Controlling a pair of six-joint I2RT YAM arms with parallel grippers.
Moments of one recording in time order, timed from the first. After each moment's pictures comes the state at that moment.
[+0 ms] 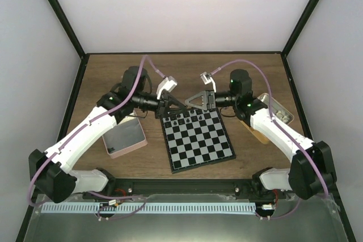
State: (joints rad) left arm -0.59 1.27 1.18 -0.45 0.92 -0.16; right arm 0.45 1.30 0.92 0.13 -1.14 0.75
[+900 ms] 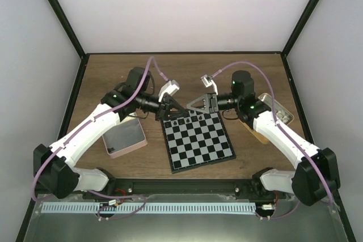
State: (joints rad) left arm -0.59 1.32 1.19 -0.53 1.00 -0.02; right arm 0.46 1.24 0.92 0.06 -1.19 0.75
